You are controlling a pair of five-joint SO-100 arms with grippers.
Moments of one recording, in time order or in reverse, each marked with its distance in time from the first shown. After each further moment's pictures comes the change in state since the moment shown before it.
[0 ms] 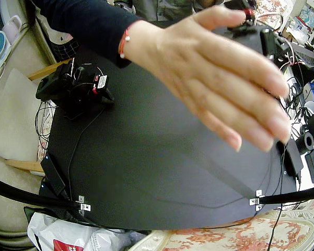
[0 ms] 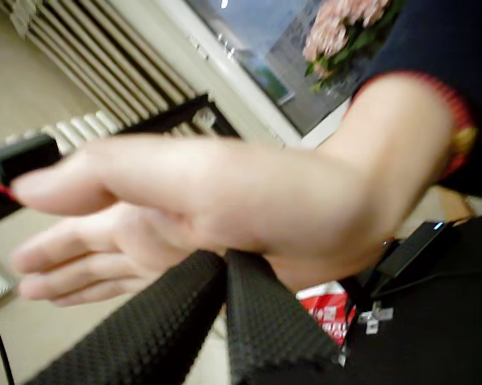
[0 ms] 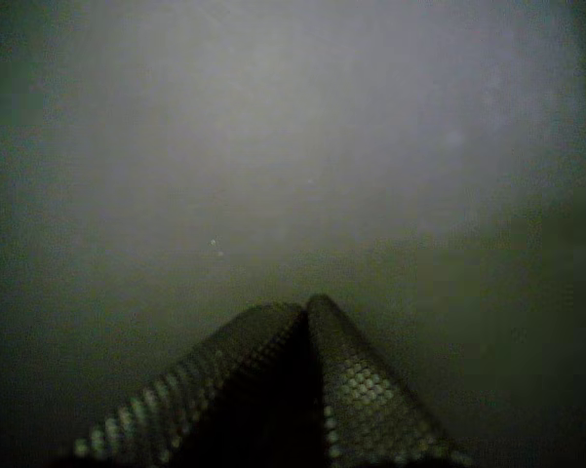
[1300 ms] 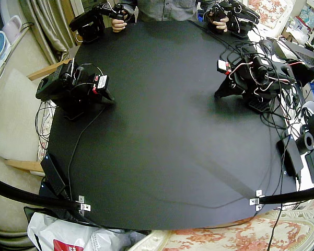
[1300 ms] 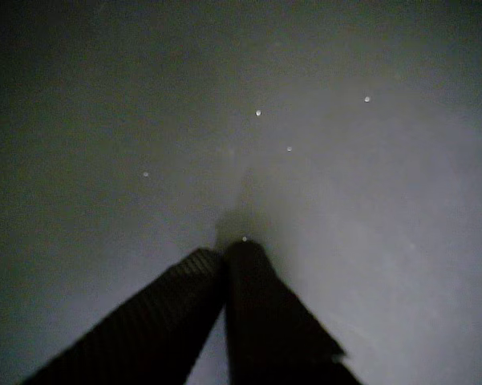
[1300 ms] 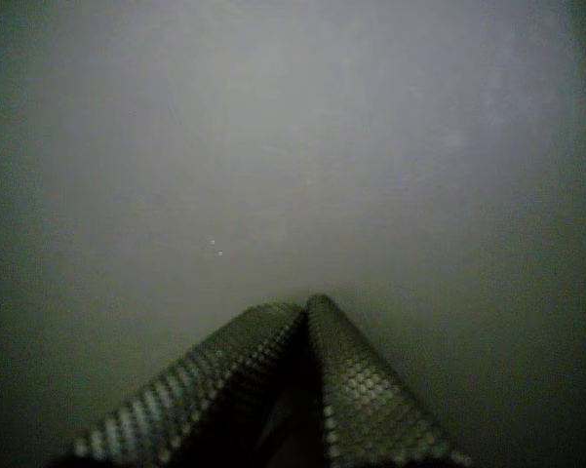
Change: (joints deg) arm 0 27.1 48.4 65.0 58.9 -29.6; arm 1 -0.1 0.0 0.0 0.0 -0.3
